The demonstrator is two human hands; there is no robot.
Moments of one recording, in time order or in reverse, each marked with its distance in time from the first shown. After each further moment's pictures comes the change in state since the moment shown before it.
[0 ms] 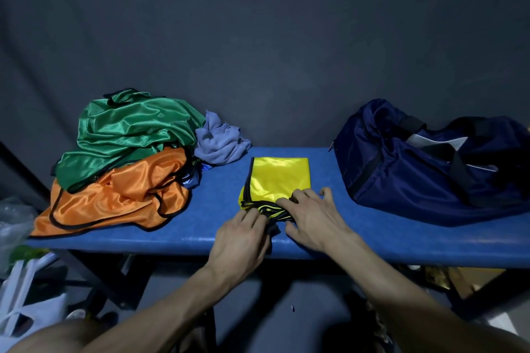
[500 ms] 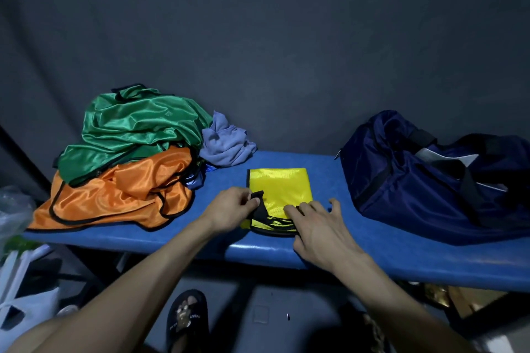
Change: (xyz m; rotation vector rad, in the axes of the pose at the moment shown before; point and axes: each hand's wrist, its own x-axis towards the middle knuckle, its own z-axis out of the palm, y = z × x) left_hand 0.062 -0.065 -0.009 -0.590 -0.325 -0.417; right_hand -0.010 -0.006 -0.002 -0.073 -0.010 -0.013
